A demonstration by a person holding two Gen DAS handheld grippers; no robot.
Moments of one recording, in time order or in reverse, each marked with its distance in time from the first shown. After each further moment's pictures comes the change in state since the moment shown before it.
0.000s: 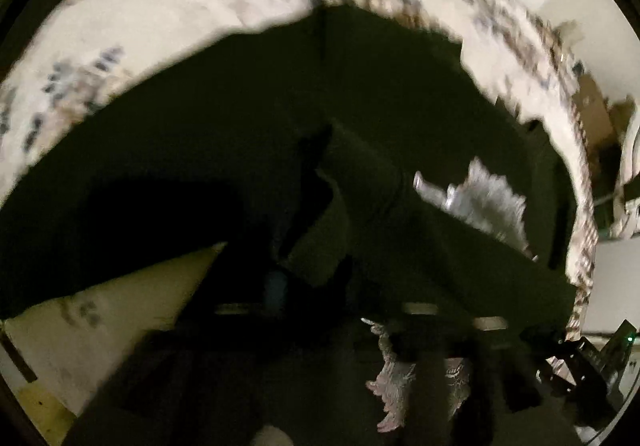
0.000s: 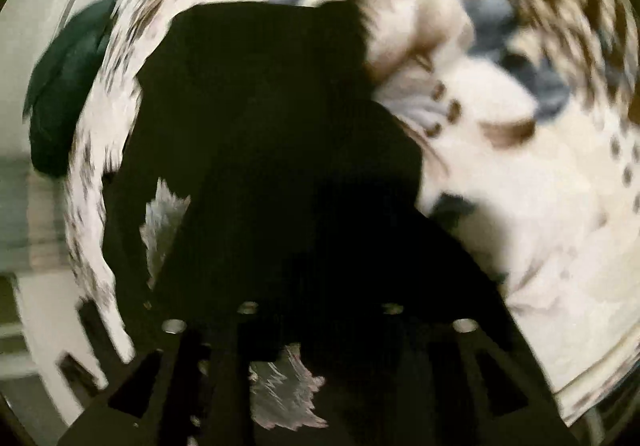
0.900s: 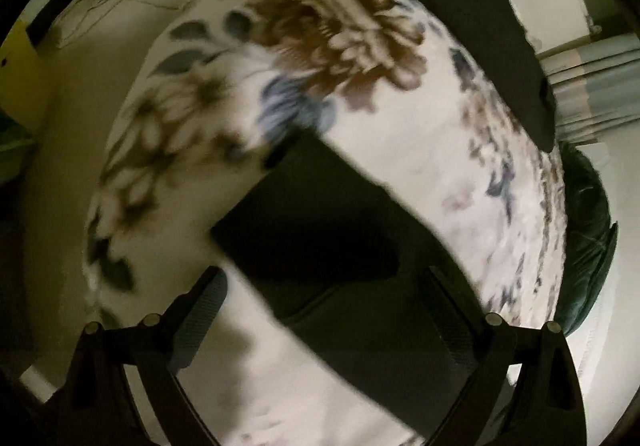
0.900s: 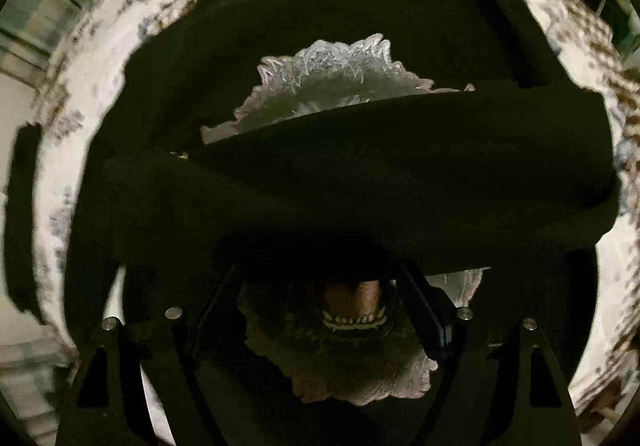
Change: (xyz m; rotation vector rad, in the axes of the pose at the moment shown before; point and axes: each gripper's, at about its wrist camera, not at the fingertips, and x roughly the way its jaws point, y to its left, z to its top) left arm -0.034 0.405 -0.146 -1.231 -0.461 -0.013; right arm 0.042 0.163 -0.115 -0.504 0.011 -0.252
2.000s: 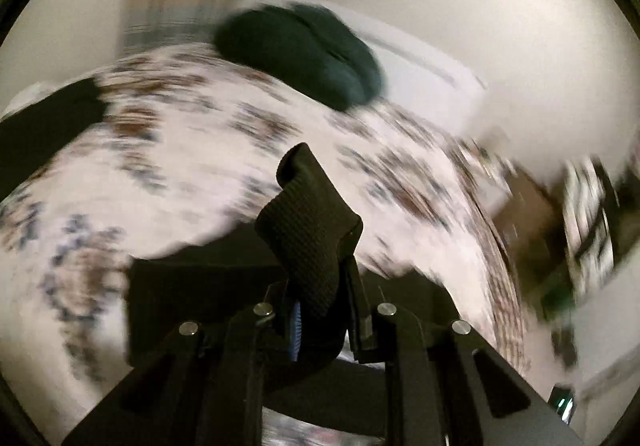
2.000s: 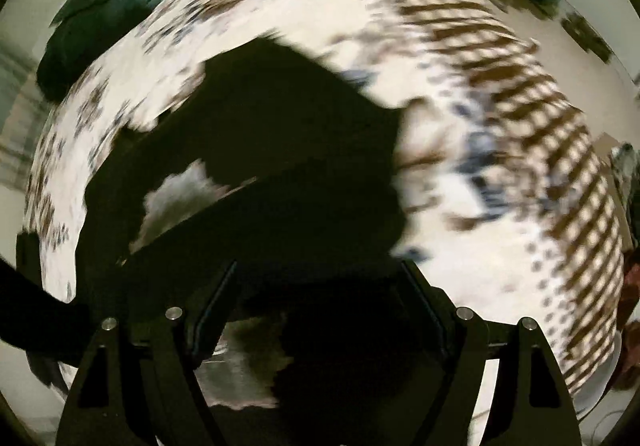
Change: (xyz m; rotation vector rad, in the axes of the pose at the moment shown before) left arm -0.156 -0.317 -0.407 1.255 0.076 -0.484; right arm -0.070 -0.211 0.005 0.329 -0.157 0.042
